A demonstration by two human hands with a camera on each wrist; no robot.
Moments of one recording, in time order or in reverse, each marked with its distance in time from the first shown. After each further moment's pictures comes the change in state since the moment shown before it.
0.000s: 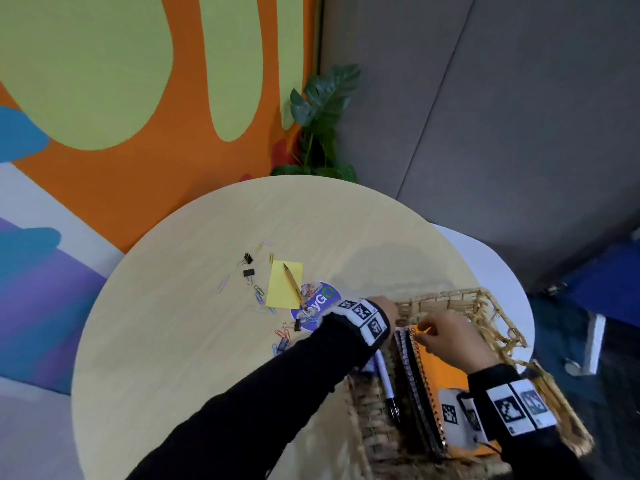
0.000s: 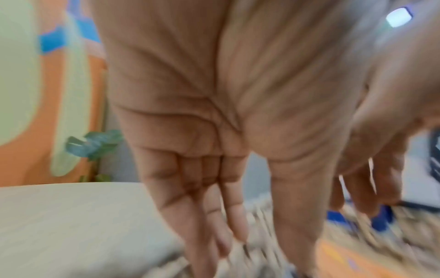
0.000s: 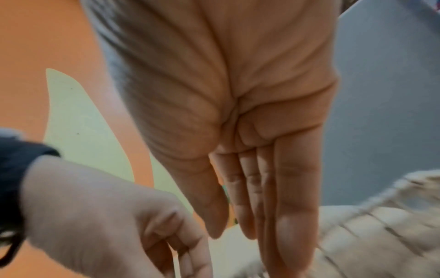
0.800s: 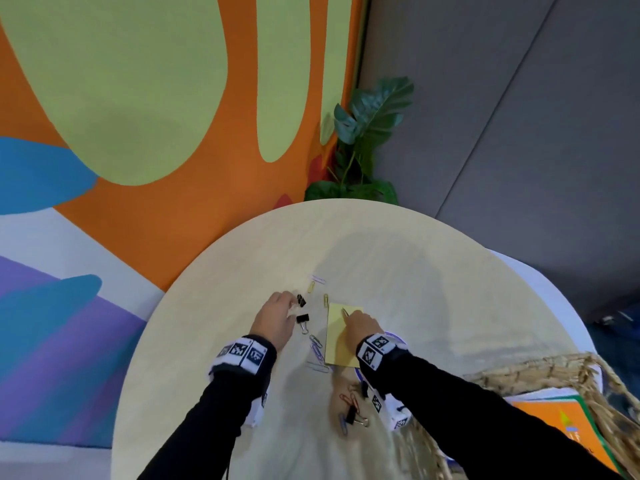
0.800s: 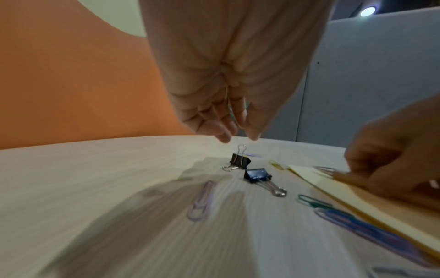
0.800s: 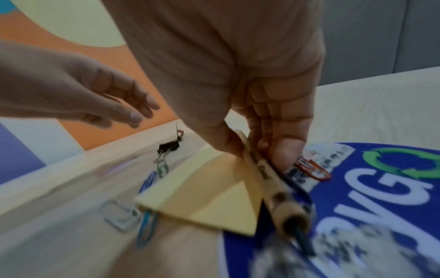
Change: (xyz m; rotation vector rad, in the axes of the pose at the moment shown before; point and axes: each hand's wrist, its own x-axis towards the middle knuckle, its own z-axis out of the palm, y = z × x) left_hand -0.001 -0.319 0.025 -0.434 0.630 -0.286; right_hand 0.189 -0.221 0.113 -0.211 -0.231 -0.001
